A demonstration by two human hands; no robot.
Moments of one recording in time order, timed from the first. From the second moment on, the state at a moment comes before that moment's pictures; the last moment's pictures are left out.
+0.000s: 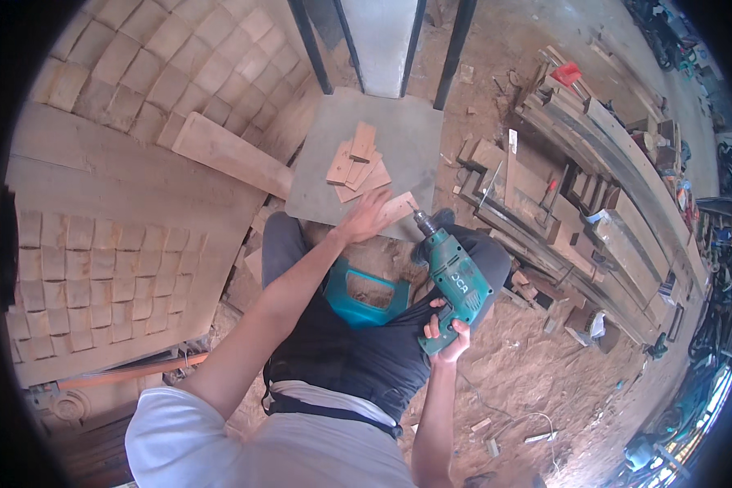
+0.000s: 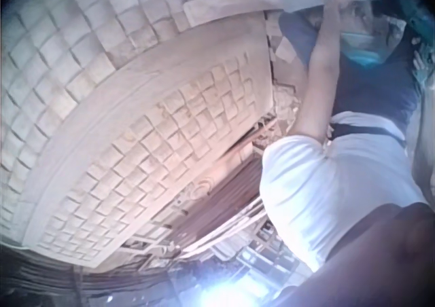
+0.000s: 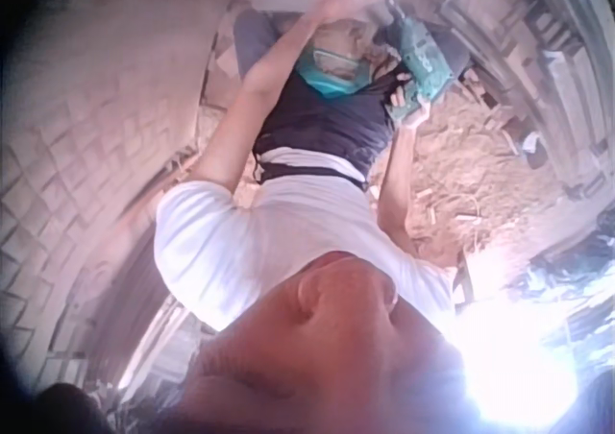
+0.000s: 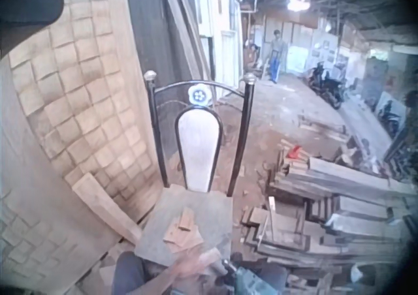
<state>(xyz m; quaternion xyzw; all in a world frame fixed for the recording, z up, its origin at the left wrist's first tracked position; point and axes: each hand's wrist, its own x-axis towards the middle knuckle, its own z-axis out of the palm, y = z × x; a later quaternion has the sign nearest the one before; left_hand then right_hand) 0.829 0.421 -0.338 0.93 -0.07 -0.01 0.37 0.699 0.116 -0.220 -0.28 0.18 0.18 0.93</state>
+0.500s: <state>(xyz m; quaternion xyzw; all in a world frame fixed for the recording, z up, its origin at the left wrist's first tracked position) 0.811 0.422 -0.337 0.94 -0.04 -0.02 0.34 0.711 0.145 -0.201 -0.45 0.26 0.18 0.84</state>
